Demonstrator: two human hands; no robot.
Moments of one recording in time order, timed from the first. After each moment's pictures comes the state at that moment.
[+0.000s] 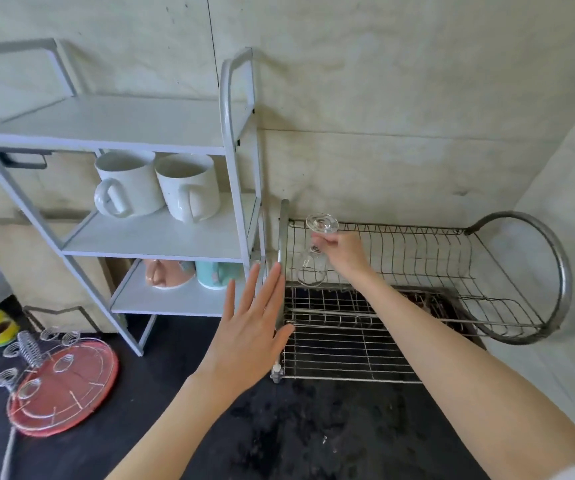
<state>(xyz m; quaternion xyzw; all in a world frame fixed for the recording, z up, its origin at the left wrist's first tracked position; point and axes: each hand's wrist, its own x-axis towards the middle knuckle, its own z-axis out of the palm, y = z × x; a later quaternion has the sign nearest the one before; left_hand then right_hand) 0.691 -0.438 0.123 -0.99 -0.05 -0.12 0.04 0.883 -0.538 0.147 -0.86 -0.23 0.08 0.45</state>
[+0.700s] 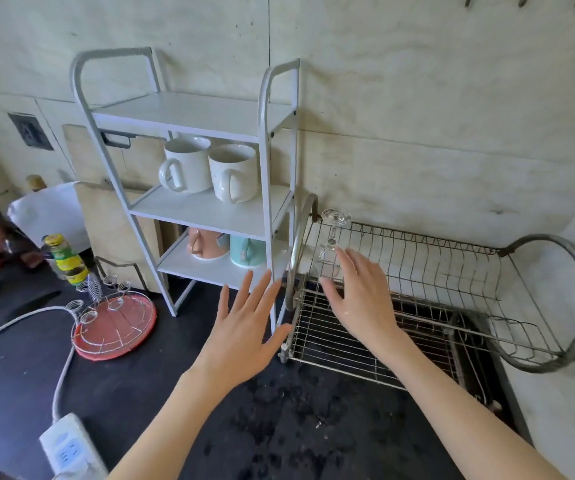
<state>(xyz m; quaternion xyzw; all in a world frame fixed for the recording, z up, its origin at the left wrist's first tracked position) 0.641 -0.479 0.128 -0.97 -0.19 -0.09 -0.09 0.804 -0.602 0.140 -0.88 -0.42 -0.09 0.19</state>
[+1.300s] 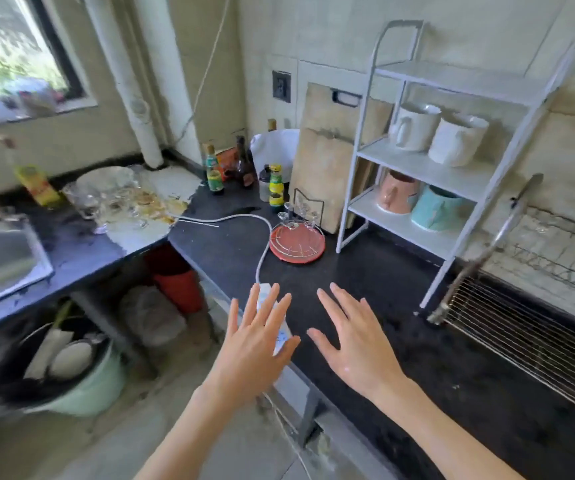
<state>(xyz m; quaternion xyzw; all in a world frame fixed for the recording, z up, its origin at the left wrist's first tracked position) 0.324 -0.515 0.086 -0.90 -0.43 -0.09 -0.03 0.493 -0.579 0.102 -0.72 -0.67 0.08 0.15</state>
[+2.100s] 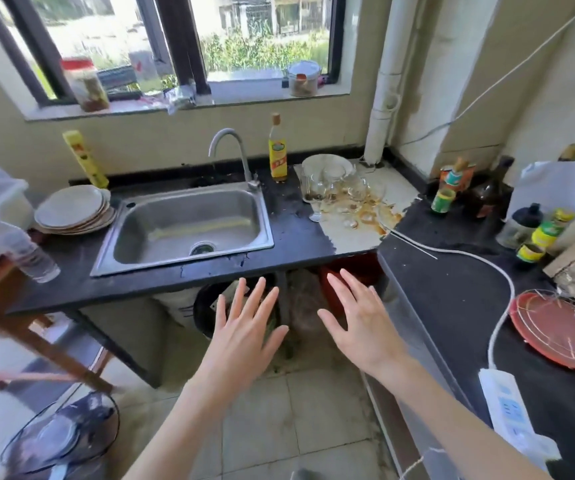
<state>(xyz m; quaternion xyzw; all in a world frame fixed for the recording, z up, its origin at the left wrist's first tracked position) -0.021 -0.416 0.073 -0.70 -0.70 -0.12 -0.04 0.170 -0.355 0.086 -0.50 -0.83 0.15 0.17</state>
